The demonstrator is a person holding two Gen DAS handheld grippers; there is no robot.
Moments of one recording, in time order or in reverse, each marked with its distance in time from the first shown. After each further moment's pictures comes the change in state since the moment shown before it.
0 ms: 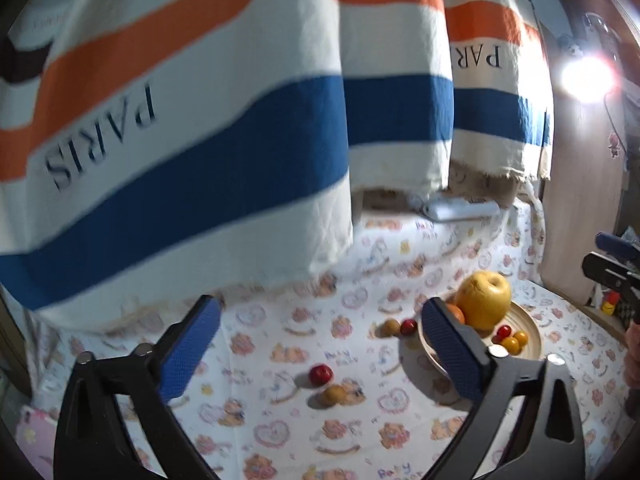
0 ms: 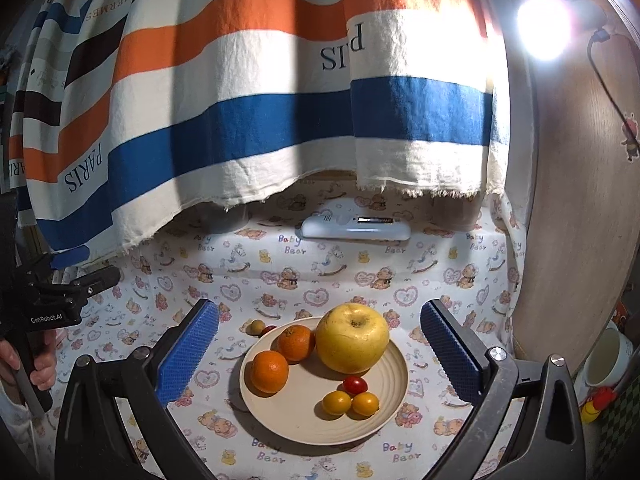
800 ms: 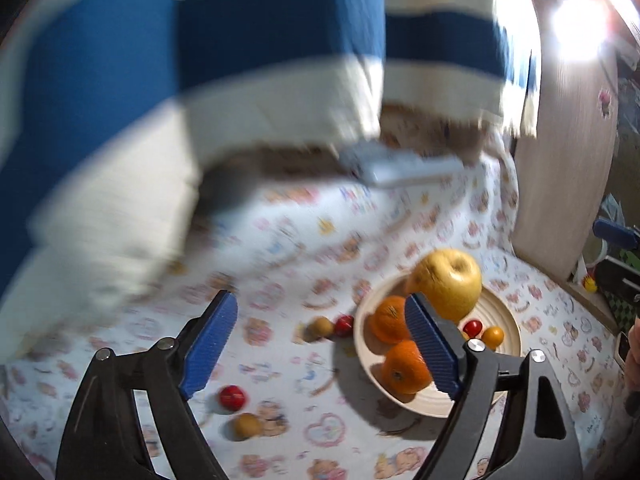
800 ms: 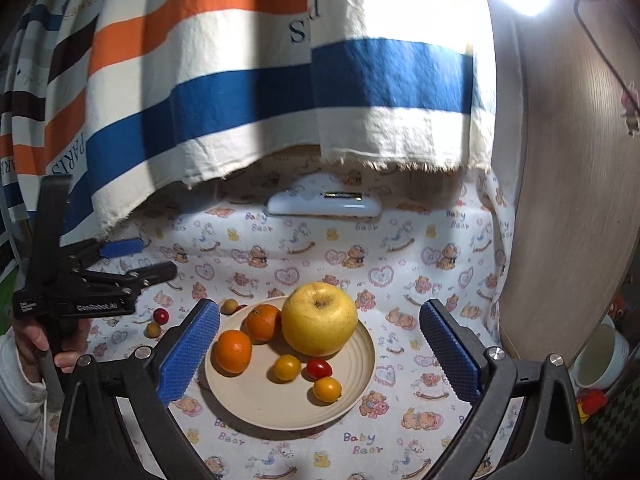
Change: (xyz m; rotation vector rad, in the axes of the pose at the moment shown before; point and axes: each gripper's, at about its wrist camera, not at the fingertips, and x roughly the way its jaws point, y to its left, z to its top) left arm 0.073 -0.060 0.023 0.084 0.124 -0.135; right arm 0.005 -0.040 0.004 0.008 0.068 -0.001
